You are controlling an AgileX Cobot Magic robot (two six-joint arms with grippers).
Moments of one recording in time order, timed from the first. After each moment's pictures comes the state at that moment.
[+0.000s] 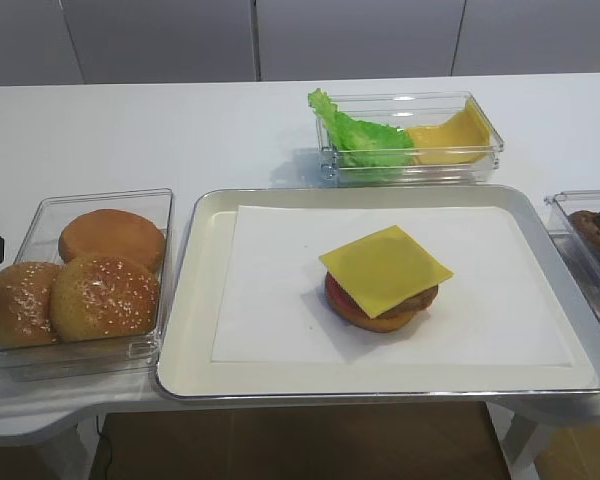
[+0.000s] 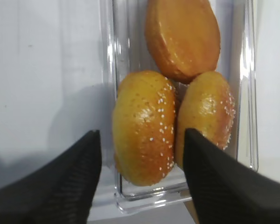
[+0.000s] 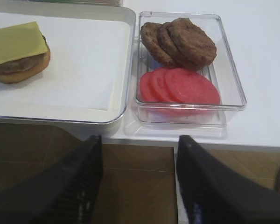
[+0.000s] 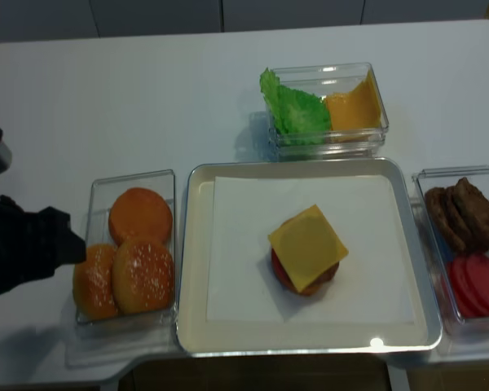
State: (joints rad) left arm 0.17 1.17 -0.80 -0.47 0.94 0.16; right arm -0.04 -0.02 -0.48 0.16 1.15 -0.15
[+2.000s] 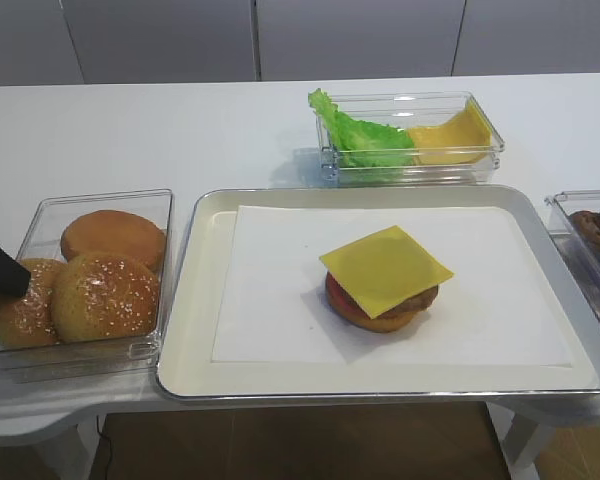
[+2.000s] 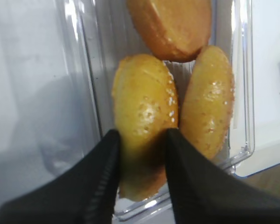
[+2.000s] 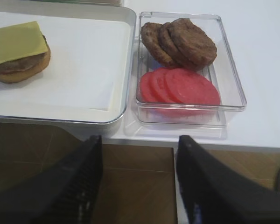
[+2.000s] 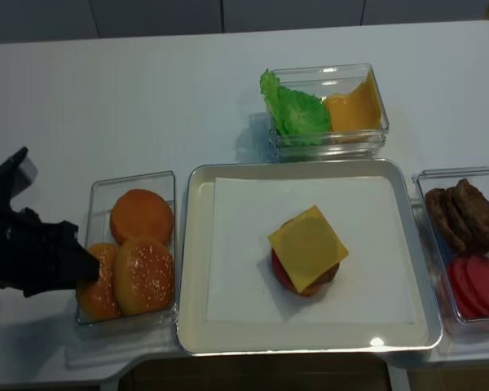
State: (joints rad) left arm 0.25 1.39 -0.80 -0.67 1.06 0.49; right arm -0.04 -0.02 -0.48 0.16 1.15 -0.15
